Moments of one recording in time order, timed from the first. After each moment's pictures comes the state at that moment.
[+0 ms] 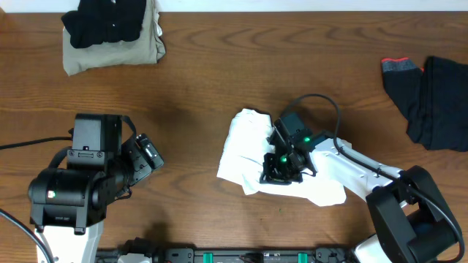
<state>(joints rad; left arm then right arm) -0.09 1.01 1.30 -1.46 -0.06 -0.67 0.54 1.68 0.85 -0.60 -0.51 0.61</state>
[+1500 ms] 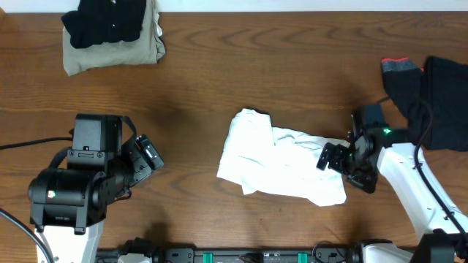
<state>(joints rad) -0.09 1.01 1.30 -1.47 -0.06 -0.66 0.07 1.40 0.83 -0.99 -0.17 0.53</state>
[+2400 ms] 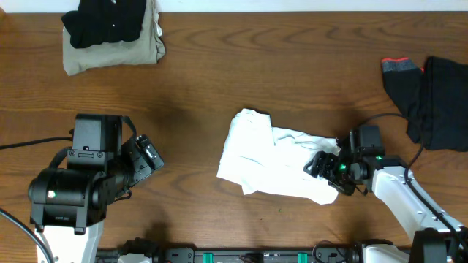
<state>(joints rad) -0.09 1.01 1.30 -1.47 -0.06 -0.66 0.05 1.37 0.55 -0.54 -0.41 0.51</state>
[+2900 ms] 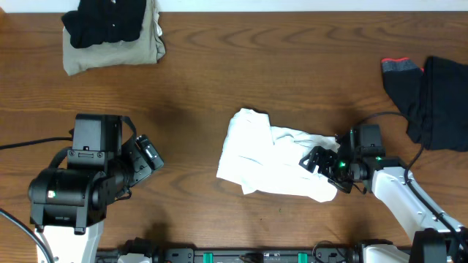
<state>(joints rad) -0.09 1.01 1.30 -1.47 -0.06 -0.66 0.05 1.36 0.55 -0.49 -0.44 0.54</state>
